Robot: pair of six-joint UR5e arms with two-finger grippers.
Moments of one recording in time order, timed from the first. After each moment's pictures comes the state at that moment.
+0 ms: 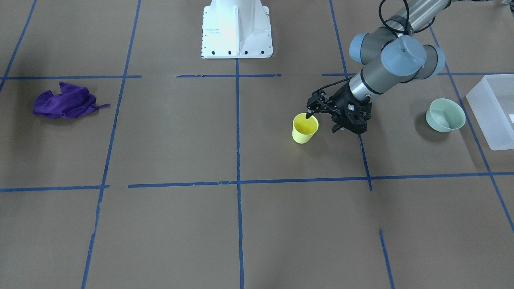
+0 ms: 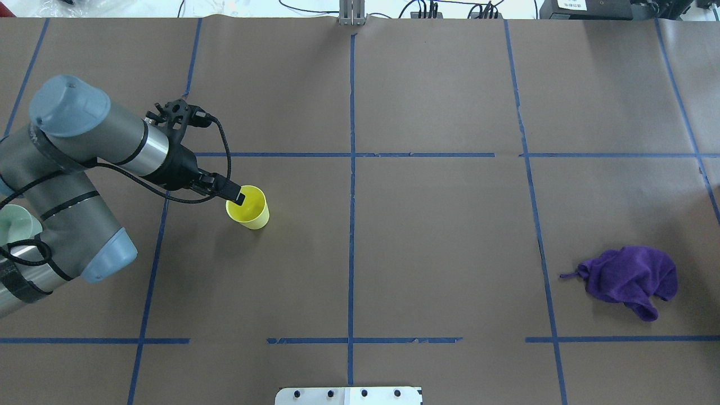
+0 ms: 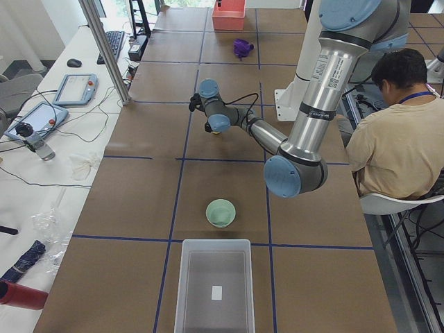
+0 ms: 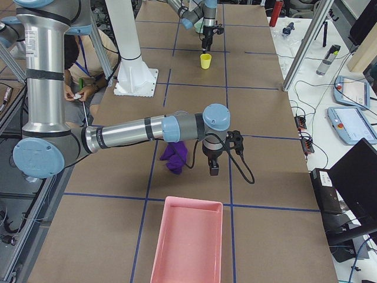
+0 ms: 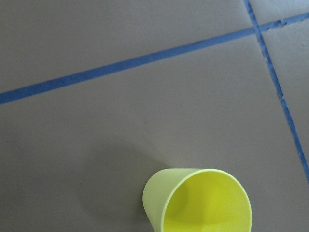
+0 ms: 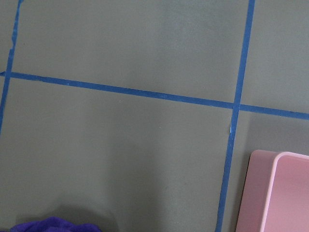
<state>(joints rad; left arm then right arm) -0.73 -1.92 -1.67 -2.14 -2.23 -0.85 1.48 -1.62 1.84 -1.64 2.40 0.03</state>
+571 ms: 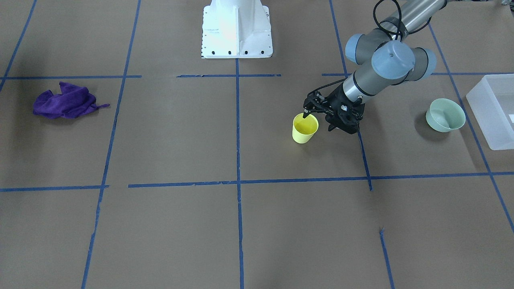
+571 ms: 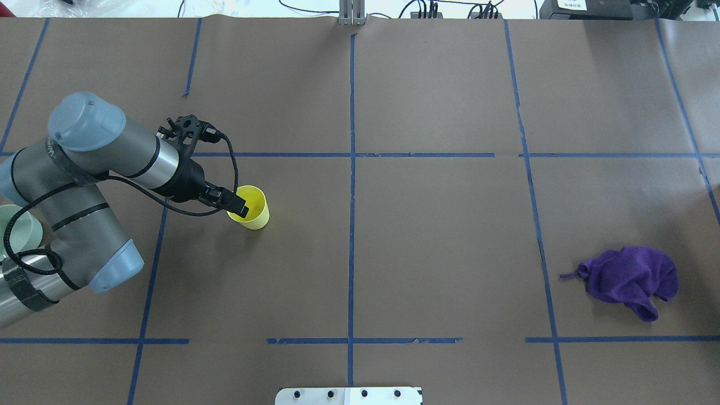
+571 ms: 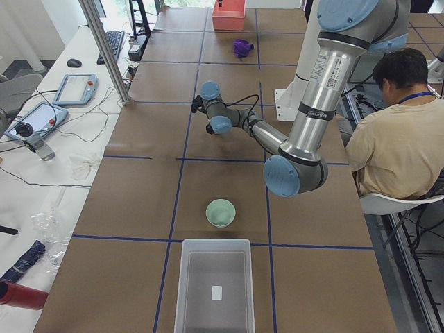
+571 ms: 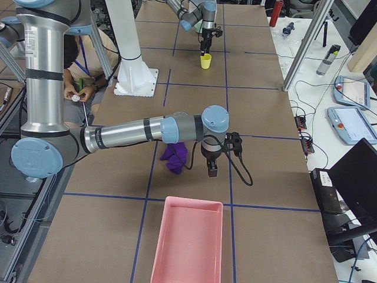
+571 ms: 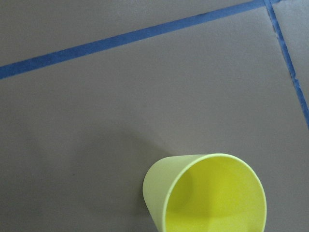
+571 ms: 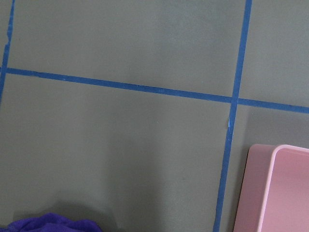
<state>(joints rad) -0.72 -1.92 -1.65 -2.14 -2.23 -0.81 1.48 -1.63 1.84 -1.64 2.40 0.03</state>
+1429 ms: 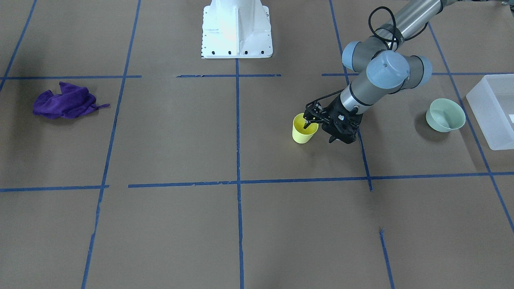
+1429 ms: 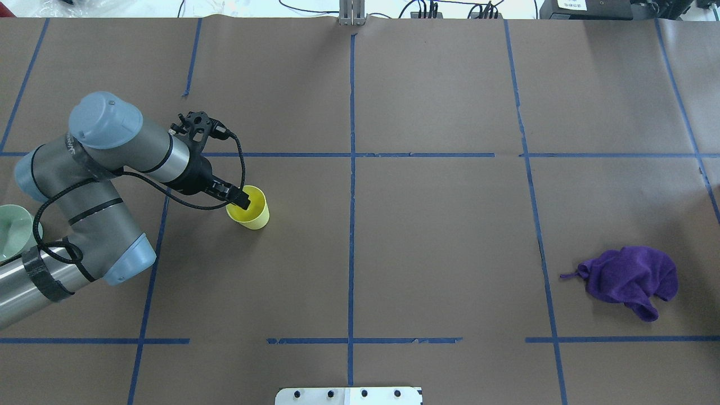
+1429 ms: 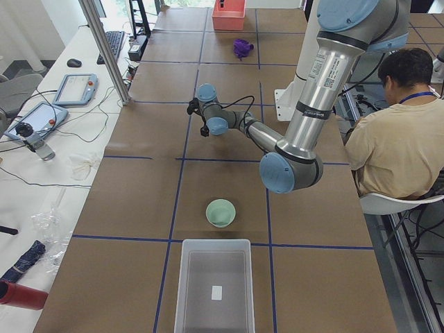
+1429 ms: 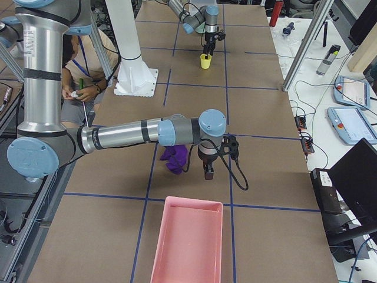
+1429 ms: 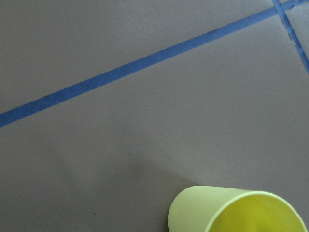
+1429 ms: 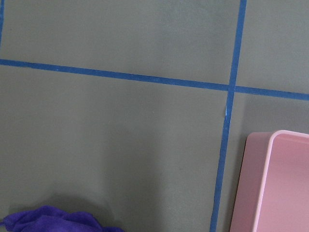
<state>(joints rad) -0.72 -1.97 -1.57 -2.14 -2.17 -0.73 1.48 -1.66 1.84 -1.64 2.40 0.03</state>
